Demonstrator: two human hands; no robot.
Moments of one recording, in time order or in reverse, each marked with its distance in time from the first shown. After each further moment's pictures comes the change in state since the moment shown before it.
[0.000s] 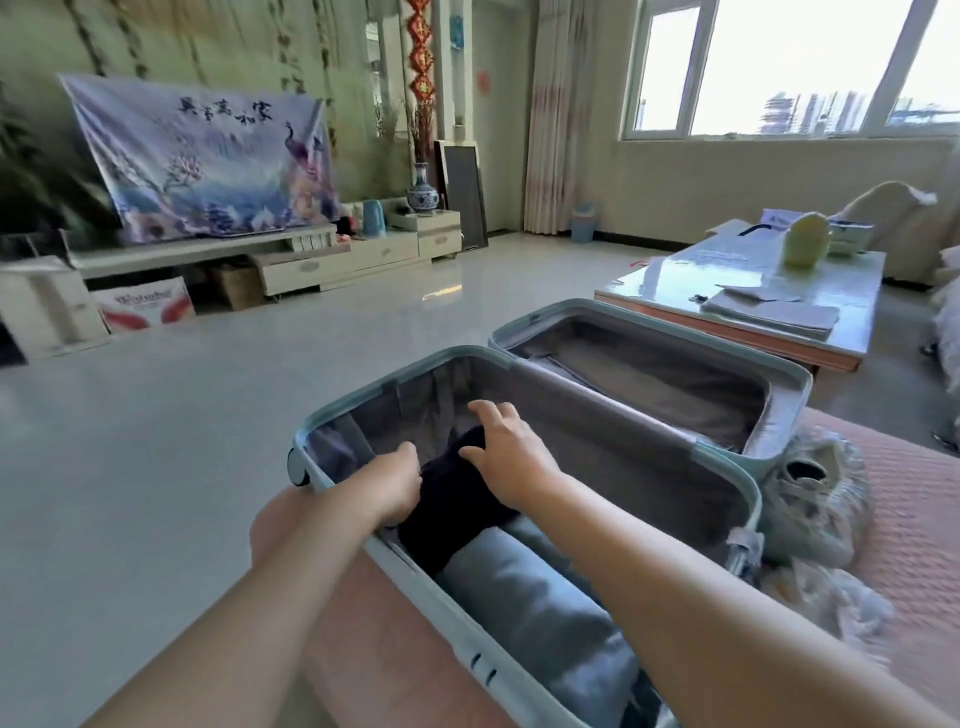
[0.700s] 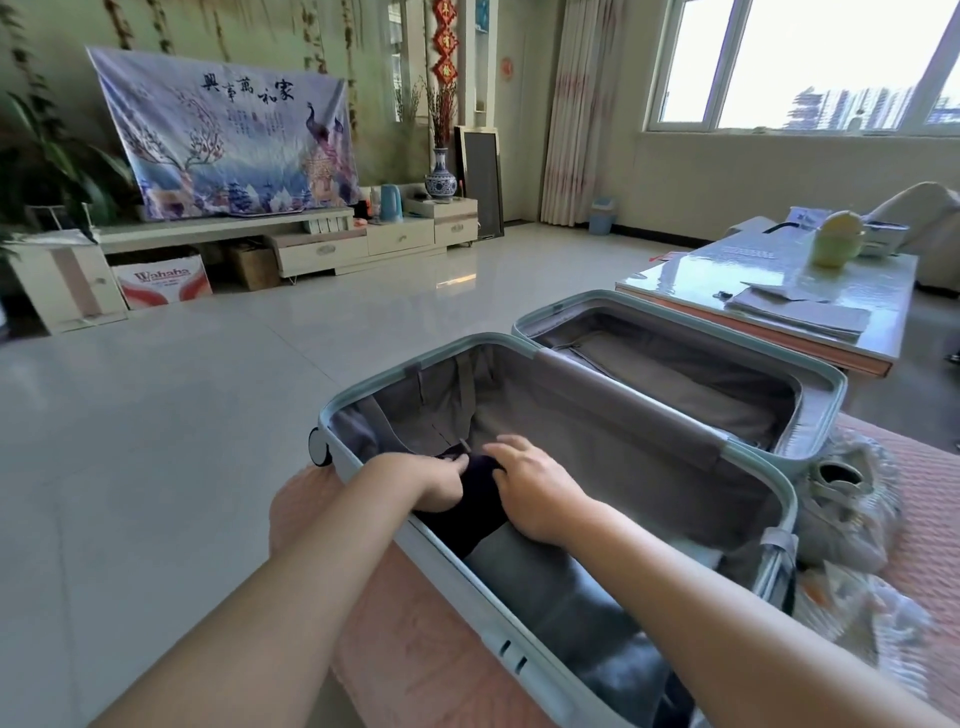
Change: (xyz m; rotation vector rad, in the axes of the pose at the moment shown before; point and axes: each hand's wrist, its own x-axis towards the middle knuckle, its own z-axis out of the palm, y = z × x) left_hand 0.016 -0.002 0.006 0.188 -0.359 0.106; right_hand -0.023 0.007 0.028 -0.058 -0.222 -0.020
